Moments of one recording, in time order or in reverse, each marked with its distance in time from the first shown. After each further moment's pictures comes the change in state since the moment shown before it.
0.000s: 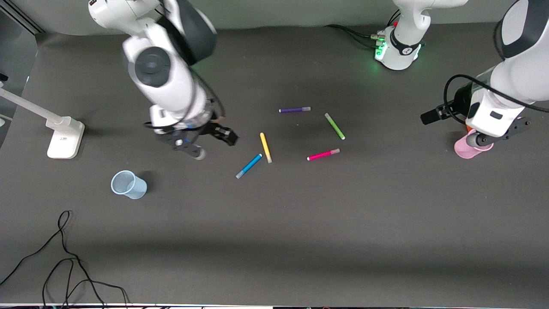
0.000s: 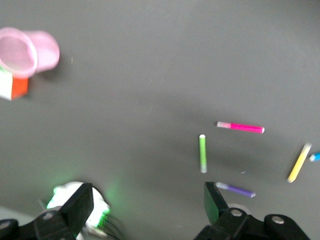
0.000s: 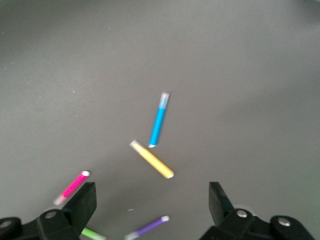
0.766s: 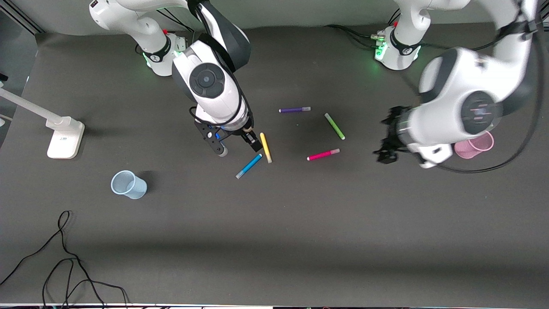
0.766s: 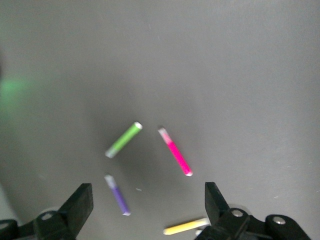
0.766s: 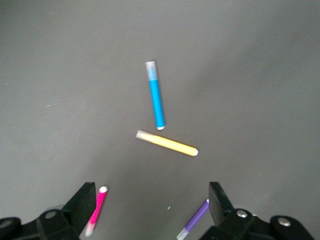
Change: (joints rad) left arm -0.206 0.219 -0.019 -0.002 -0.076 0.282 -1.031; right arm 0.070 0.080 -0.005 -0.046 0.018 0.072 0.400
